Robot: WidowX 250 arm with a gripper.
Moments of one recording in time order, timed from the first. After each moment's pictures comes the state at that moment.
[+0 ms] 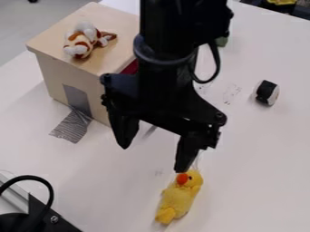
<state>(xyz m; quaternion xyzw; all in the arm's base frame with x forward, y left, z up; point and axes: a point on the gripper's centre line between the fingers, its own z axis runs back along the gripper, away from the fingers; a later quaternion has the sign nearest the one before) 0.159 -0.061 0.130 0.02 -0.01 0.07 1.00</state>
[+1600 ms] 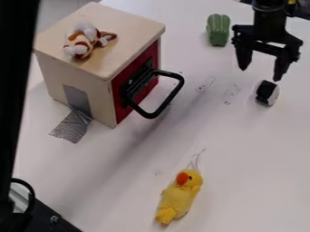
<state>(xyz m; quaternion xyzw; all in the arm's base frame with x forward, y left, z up) 0.422 -0.091 0.046 -0.06 -0.06 -0.05 0.99</state>
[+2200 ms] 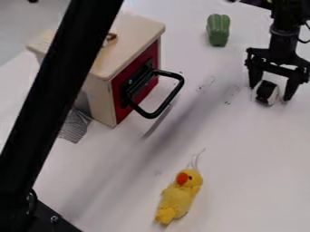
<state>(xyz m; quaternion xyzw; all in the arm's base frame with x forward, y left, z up) 0.435 -0.108 0.004 -0.05 0.01 -0.03 1.00</state>
